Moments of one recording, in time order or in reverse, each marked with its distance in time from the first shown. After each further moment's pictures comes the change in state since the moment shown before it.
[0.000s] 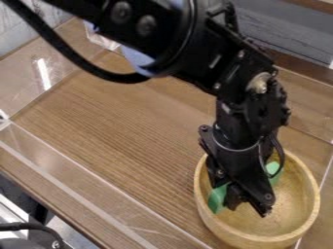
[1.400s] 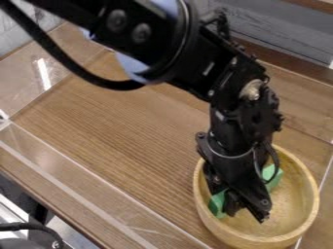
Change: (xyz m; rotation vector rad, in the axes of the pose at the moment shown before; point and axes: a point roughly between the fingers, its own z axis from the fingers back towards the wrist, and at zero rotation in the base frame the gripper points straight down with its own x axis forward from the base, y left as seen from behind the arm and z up) arm -0.009 0.004 -0.007 -0.018 0.019 0.046
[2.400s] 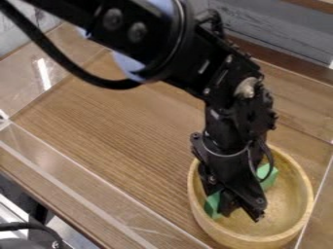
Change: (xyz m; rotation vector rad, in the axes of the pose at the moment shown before) arm -0.005 0.007 0.000 0.002 0.023 0.028
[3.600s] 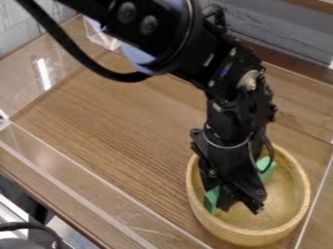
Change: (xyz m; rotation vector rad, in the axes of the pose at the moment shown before) arm 0.008 0.010 -0.003 0.011 0.006 0.023
